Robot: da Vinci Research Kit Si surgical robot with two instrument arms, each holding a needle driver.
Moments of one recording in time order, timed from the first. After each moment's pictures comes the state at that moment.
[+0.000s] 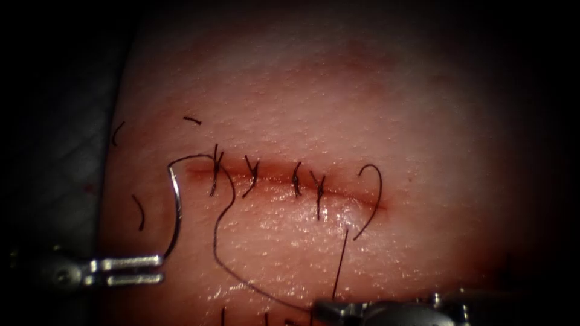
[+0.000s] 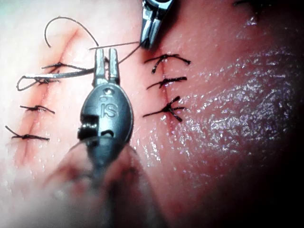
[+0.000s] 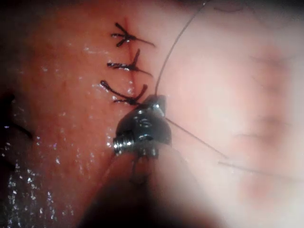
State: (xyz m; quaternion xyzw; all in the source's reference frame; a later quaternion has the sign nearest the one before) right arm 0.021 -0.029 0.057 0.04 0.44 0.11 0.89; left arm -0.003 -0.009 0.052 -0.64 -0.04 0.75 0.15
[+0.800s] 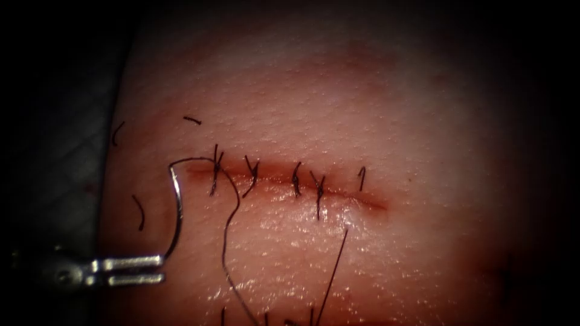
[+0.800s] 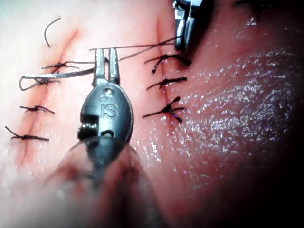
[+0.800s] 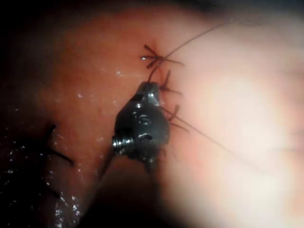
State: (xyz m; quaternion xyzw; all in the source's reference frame) right arm 0.023 -0.033 0.053 0.10 0.48 0.12 0.86; left arm -0.004 -0.009 0.052 -0.64 -0.04 0.75 0.15
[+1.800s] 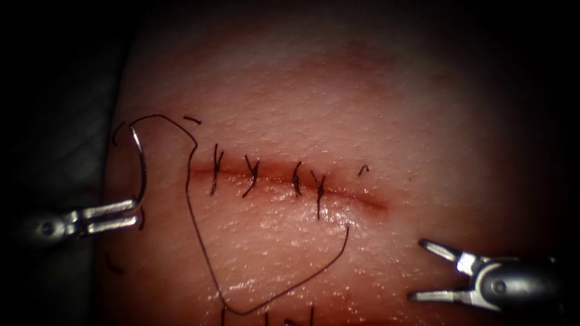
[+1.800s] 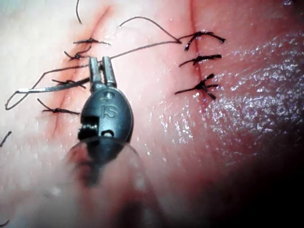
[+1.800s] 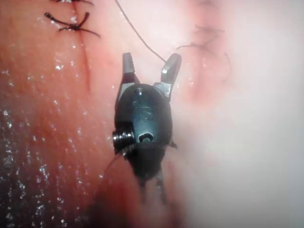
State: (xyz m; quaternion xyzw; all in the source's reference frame) right arm 0.008 -0.019 0.056 -0.08 0.54 0.30 0.78; left arm 0.000 -0.005 0.056 -0.58 0.02 0.79 0.20
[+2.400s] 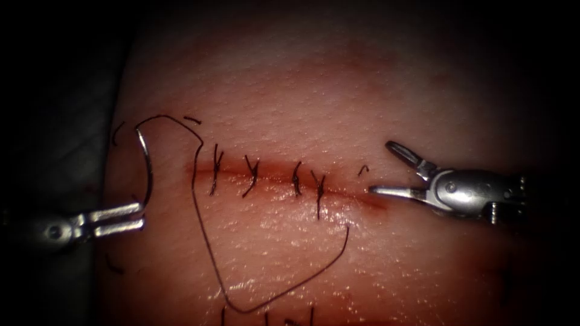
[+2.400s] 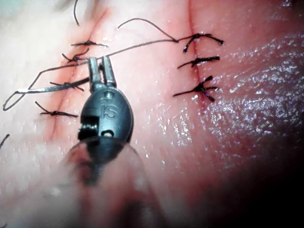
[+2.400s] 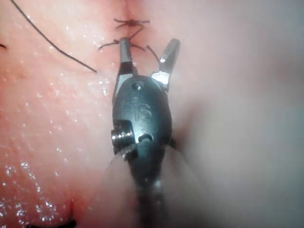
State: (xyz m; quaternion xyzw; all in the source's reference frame) right arm 0.012 -0.011 0.066 -0.07 0.54 0.36 0.75; left arm 0.000 -0.006 0.056 -0.58 0.02 0.79 0.20
